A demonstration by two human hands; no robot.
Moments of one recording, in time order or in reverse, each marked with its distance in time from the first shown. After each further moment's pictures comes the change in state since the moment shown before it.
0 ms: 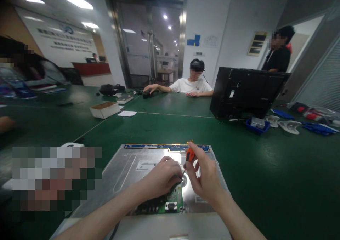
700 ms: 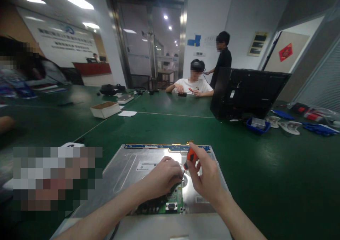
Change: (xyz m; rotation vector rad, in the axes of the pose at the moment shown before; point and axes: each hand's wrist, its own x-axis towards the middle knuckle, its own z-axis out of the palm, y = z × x) left_hand 0.000 0.001 0.000 -0.004 -0.002 0.008; right_hand -0.001 0.002 0.000 -0.008 0.034 0.011
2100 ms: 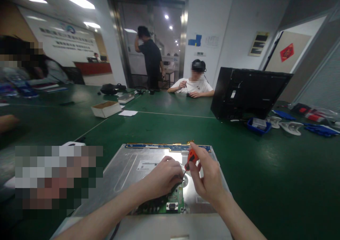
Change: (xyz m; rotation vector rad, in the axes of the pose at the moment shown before) left_hand 0.001 0.002 -0.001 0.023 -0.014 -0.014; right_hand 0.003 -0.004 -0.004 0.059 -0.029 -0.011
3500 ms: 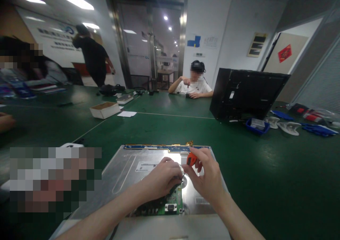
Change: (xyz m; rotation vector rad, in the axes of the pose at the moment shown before) left_hand 0.000 -0.003 0.002 0.001 0.003 0.001; right_hand -0.003 0.008 0.002 -0.050 0.066 -0.036
